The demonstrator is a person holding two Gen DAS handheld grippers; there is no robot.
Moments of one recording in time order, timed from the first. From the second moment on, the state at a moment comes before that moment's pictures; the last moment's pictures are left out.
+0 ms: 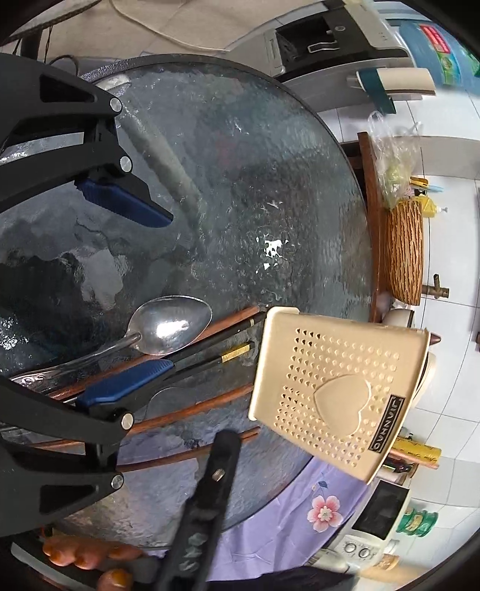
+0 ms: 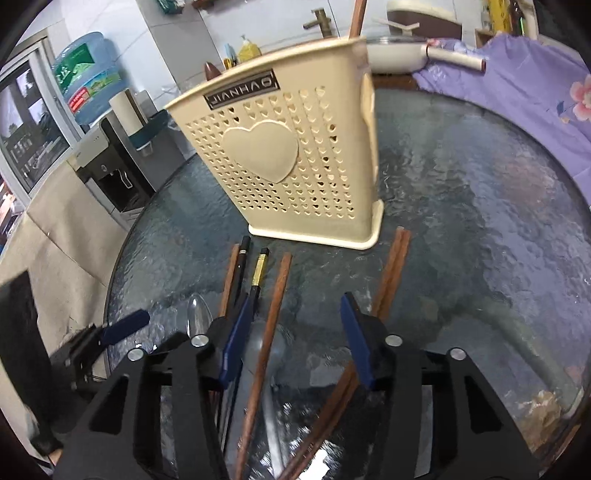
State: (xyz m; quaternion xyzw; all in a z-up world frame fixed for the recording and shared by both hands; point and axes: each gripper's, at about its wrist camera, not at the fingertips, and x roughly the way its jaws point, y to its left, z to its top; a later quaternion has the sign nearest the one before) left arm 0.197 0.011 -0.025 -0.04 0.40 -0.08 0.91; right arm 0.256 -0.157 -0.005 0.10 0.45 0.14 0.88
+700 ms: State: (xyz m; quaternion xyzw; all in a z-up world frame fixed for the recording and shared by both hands) left arm 0.200 0.004 -0.037 -0.06 0.43 -0.08 0.90; right arm 0.282 -0.137 -0.027 0.11 0.47 0.14 0.87
